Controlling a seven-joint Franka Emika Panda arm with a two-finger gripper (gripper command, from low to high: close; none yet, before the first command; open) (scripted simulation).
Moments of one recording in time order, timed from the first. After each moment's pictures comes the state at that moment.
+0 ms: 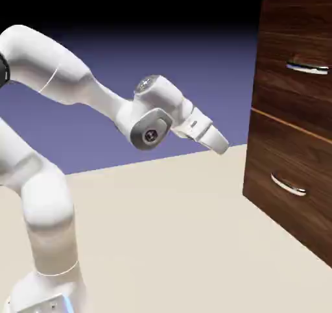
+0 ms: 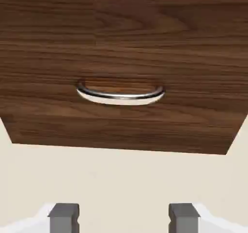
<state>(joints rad) -0.01 -0.55 0.03 -2.79 -0.05 3.04 0.70</state>
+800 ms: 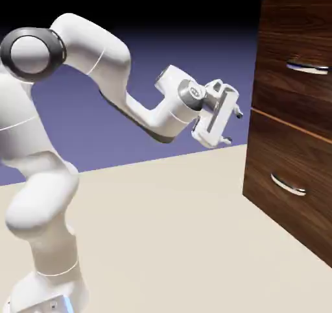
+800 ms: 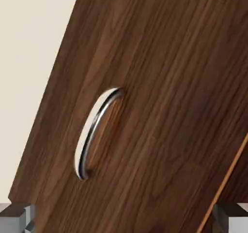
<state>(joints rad) -0.53 -0.22 0.58 -2.34 -1.10 3.00 -0.21</state>
